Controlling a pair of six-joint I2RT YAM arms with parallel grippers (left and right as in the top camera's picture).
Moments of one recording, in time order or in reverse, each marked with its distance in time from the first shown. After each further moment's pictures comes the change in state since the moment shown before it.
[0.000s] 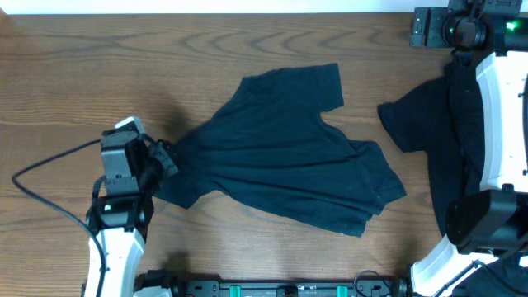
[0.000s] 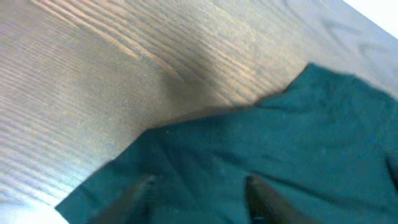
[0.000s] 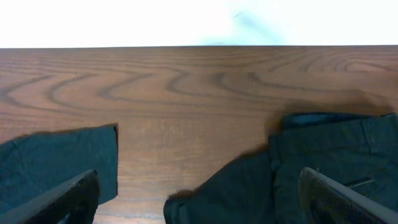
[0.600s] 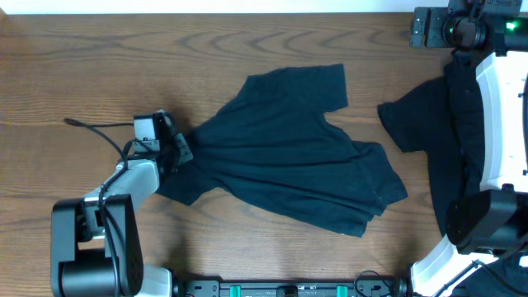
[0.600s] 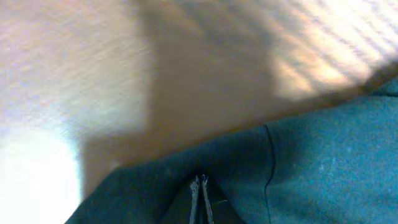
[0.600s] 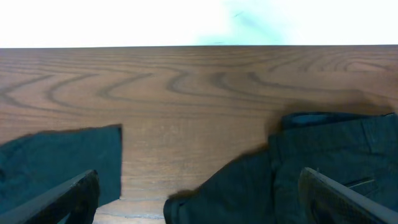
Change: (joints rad) left arm -0.005 0.645 0.032 0.341 0.030 0.029; right arm 0.000 0.000 0.000 0.000 0.000 0.000
